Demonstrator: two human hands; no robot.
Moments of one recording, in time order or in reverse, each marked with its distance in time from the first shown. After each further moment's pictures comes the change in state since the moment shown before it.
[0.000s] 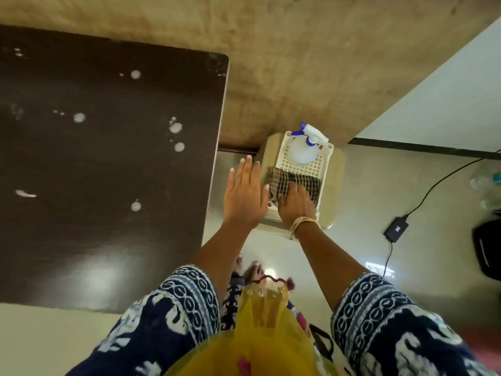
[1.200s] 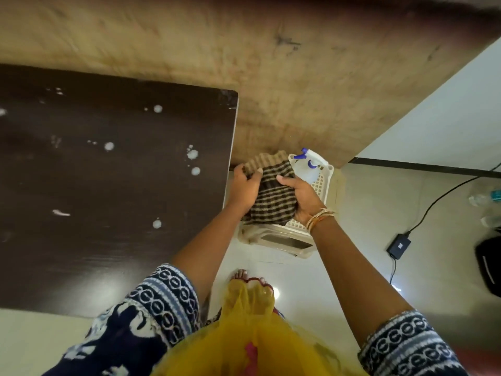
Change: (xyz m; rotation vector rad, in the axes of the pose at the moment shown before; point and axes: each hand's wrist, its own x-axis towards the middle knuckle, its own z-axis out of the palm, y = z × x) left_hand 0.043 -0.004 -0.083 -0.972 -0.136 -0.591; right_hand -0.015 -0.071 -0.113 1.584 -0.446 0.202
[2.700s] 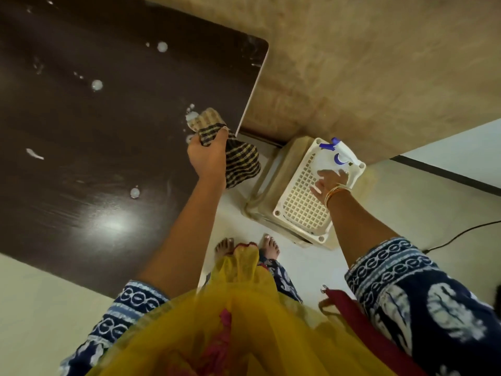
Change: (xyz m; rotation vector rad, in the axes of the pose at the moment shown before) left_hand 0.051 -0.006 -0.019 -0.611 0.712 -0.177; right_hand 0.148 0.004 -0.106 0.012 0.534 0.278
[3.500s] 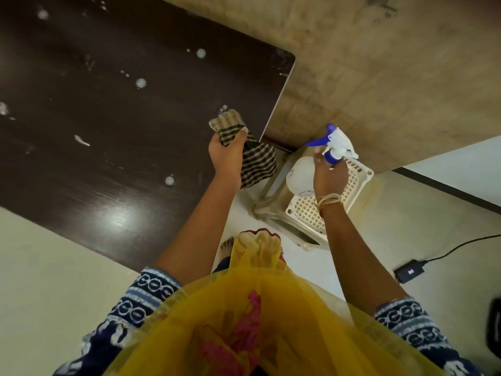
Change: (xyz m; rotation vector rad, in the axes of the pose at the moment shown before) left_hand -0.016 0.025 -0.042 -0.120 -0.162 -0.081; right_hand -0.102 0.029 0.044 -0.522 0.165 -0.852
